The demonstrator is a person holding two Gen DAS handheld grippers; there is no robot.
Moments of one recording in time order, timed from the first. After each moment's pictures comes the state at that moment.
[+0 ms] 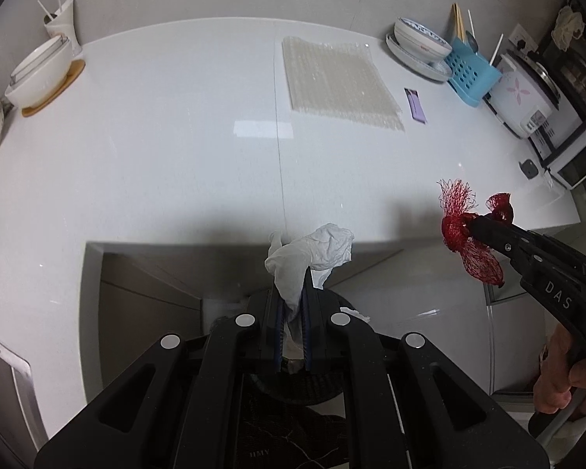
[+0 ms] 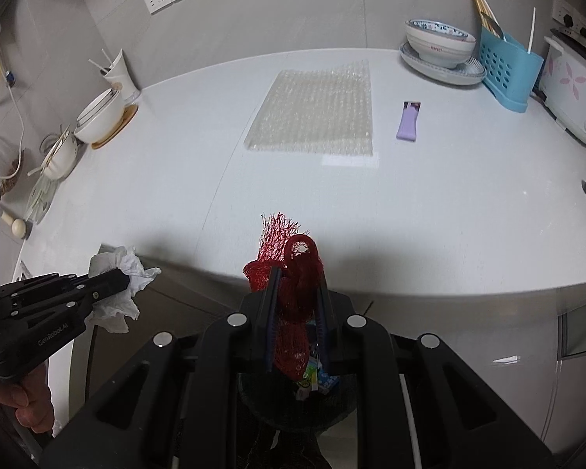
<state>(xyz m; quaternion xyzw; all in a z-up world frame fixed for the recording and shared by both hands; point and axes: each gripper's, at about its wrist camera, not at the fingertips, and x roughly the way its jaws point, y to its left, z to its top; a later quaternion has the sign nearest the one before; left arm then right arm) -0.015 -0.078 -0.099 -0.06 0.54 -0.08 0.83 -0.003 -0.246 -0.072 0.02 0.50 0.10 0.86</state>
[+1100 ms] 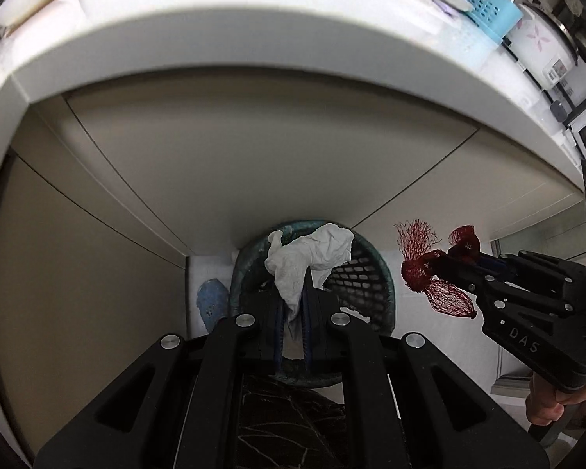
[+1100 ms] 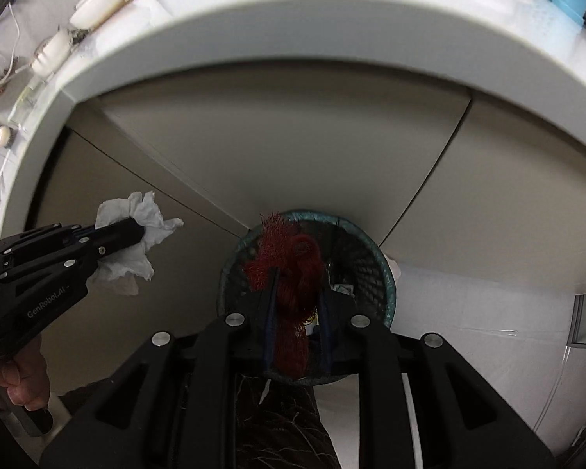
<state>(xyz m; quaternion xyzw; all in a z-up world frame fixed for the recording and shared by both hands) -0.066 -0.088 -0.258 -0.07 0.58 -0.08 0.81 -0.060 -0.222 -0.256 -0.02 0.60 0.14 0.79</state>
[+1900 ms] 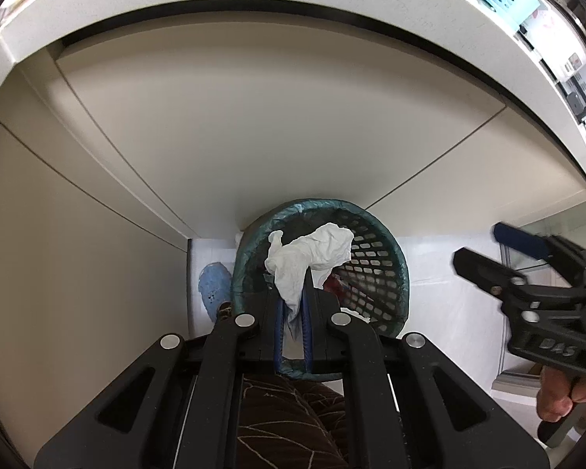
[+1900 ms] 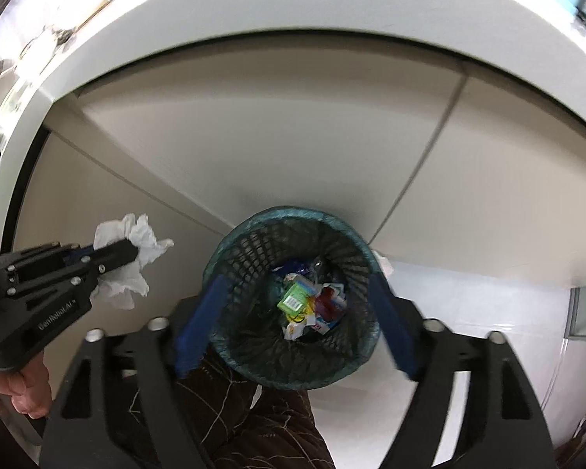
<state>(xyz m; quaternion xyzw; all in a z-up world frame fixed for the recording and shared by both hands) -0.066 -0.094 -0.282 -0.06 0.60 -0.07 0.79 -0.060 -0.231 -0.273 -0.02 0.60 0.11 0.79</state>
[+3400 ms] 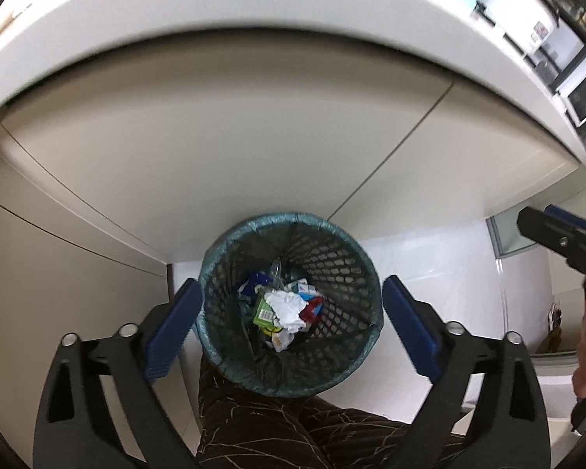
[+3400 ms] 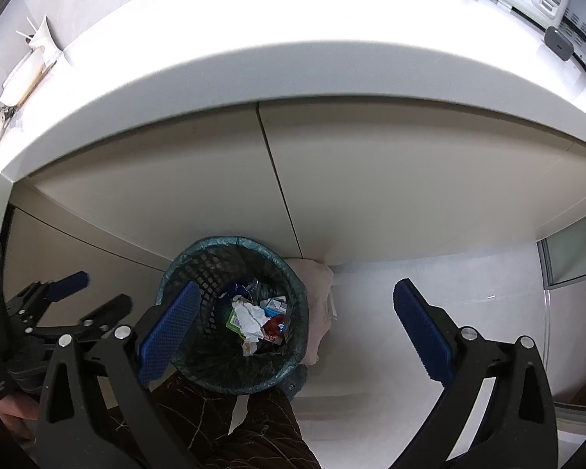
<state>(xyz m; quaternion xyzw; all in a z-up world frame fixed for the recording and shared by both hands) -0.061 -0.136 -0.268 -0.03 0.57 -0.12 0.81 -0.069 -0.321 -0.218 0.03 0.57 -0.01 0.82</state>
